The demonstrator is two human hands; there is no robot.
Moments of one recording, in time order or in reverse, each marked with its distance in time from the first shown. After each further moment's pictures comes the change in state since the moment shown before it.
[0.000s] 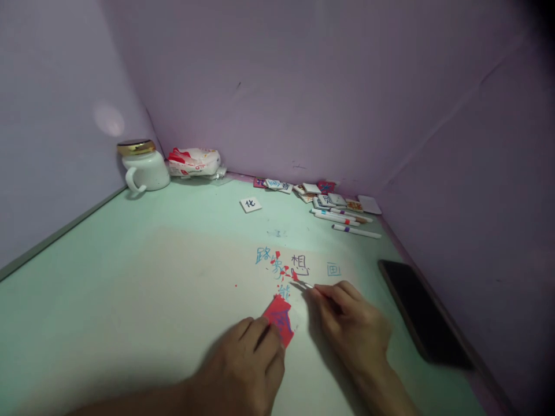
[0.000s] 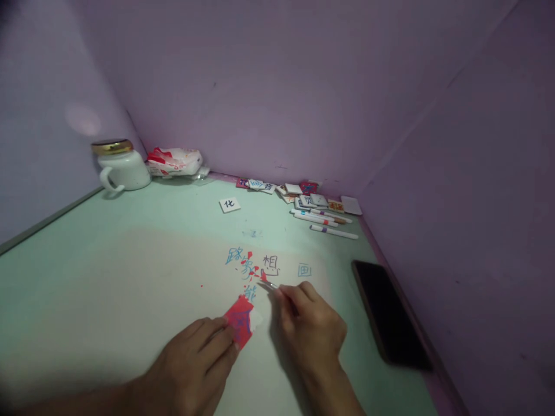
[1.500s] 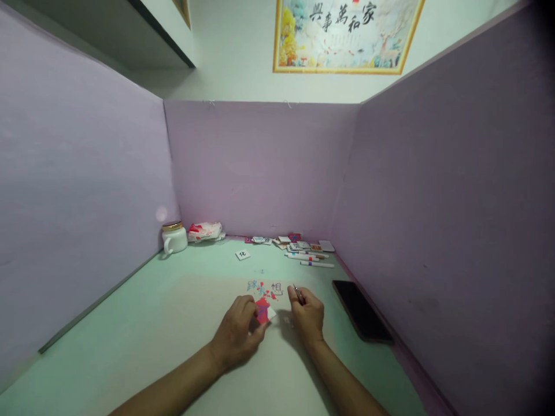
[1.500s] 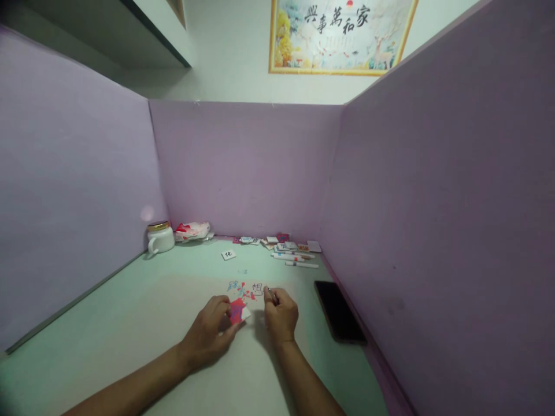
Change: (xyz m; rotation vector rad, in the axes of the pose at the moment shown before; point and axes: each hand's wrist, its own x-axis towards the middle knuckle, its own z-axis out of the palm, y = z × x) left_hand 0.009 -0.015 -0.002 -0.125 0.198 -0.199; right_hand 0.002 0.001 0.036 0.505 0.293 0.220
